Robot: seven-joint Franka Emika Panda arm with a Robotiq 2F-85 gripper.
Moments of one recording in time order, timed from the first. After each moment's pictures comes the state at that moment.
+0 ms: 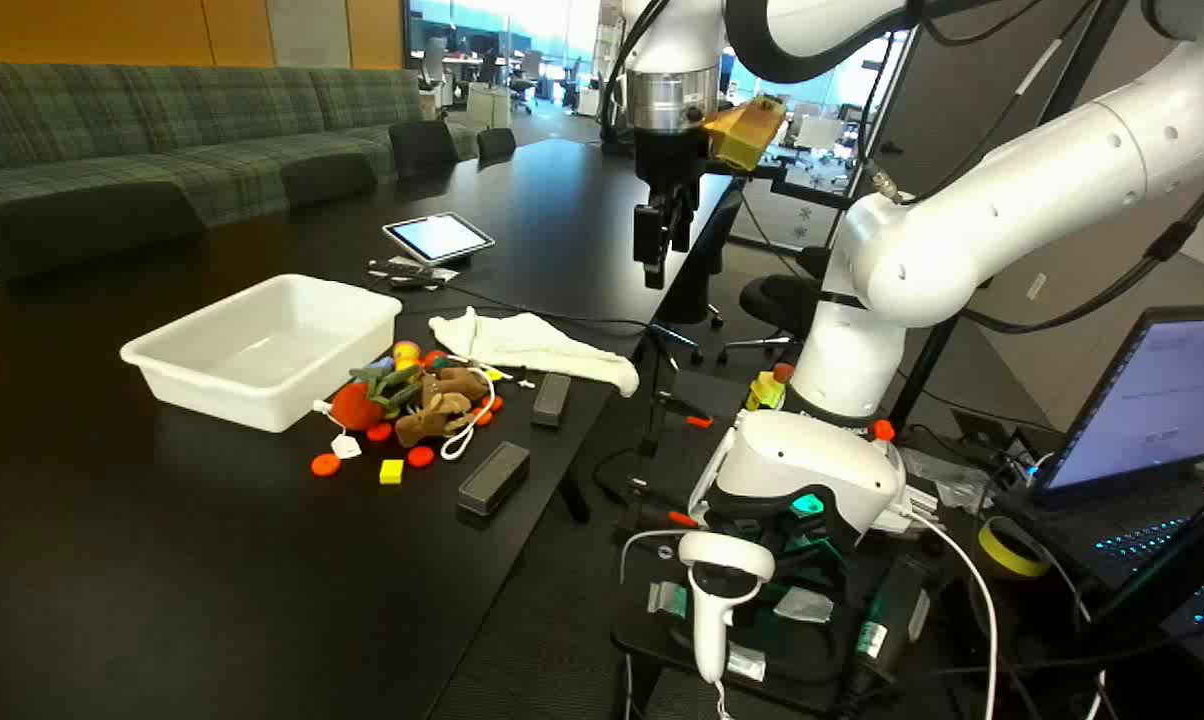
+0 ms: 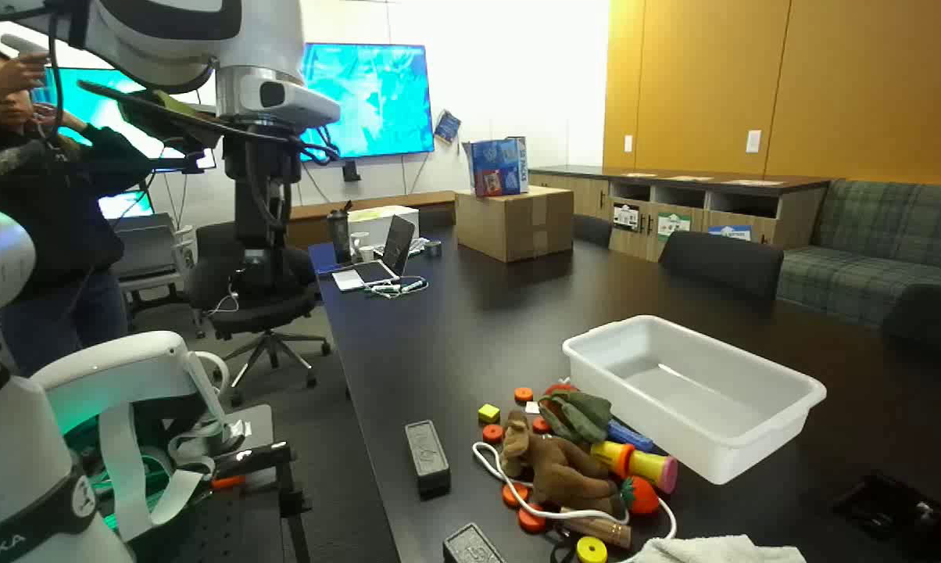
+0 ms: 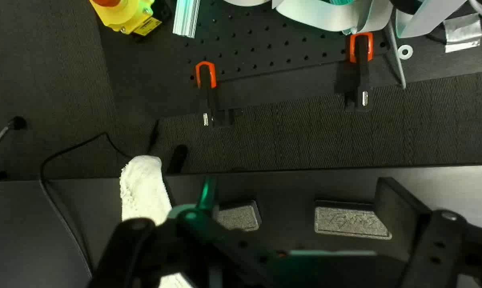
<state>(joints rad) 0.04 -0.84 0.28 -2.75 0.01 1.75 0.33</state>
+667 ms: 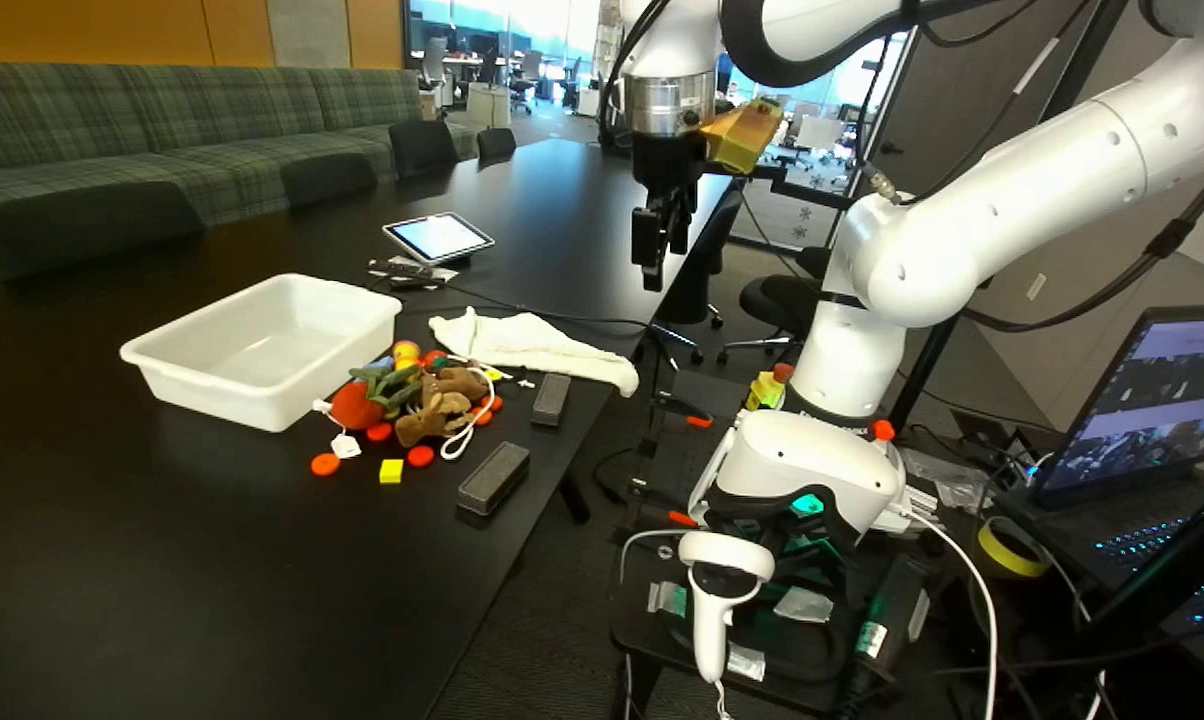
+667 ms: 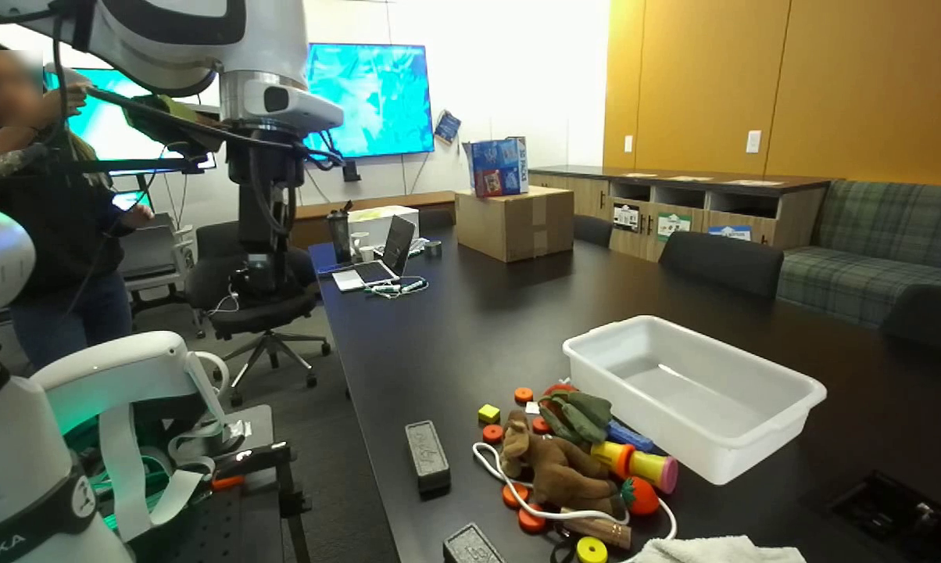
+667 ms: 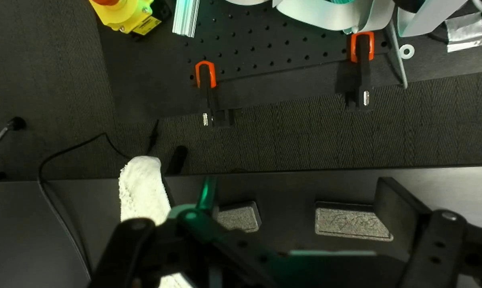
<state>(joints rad) 0.04 -0.82 0.28 -2.75 0.00 1.76 0.33</state>
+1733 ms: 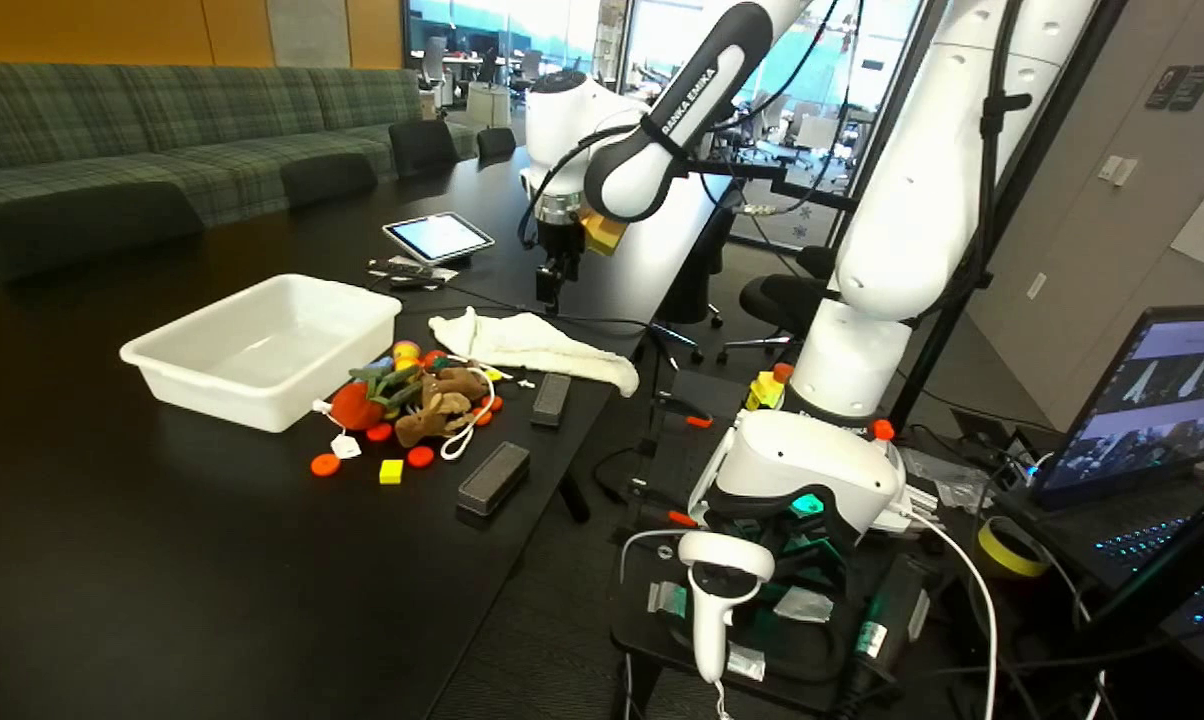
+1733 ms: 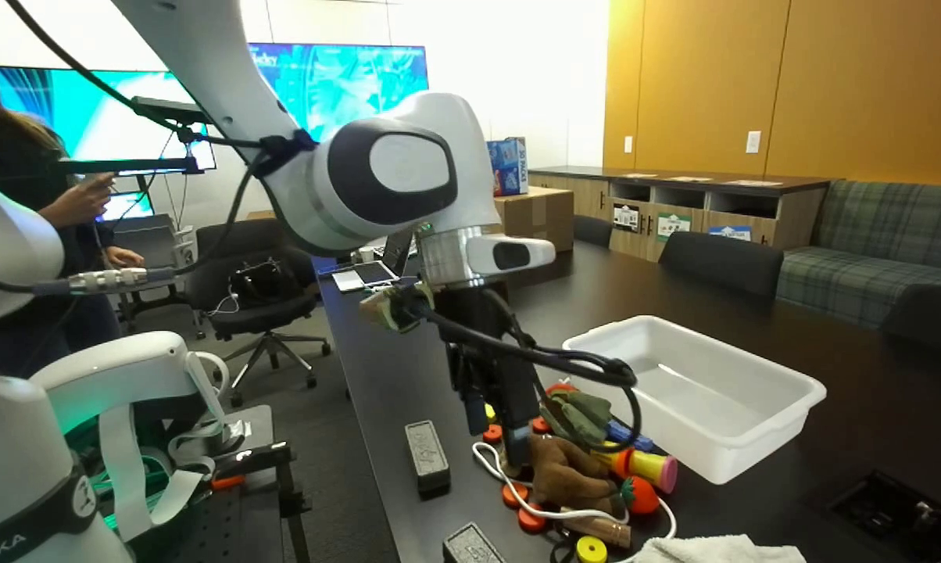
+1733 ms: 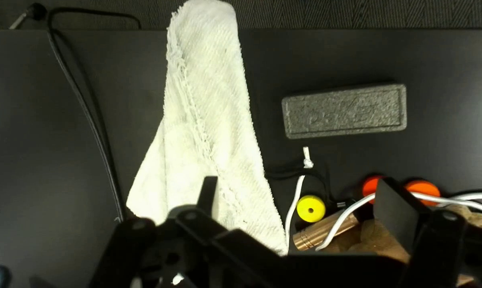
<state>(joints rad) -0.21 -0.04 0.01 -2.59 -0.61 2.54 0.30</state>
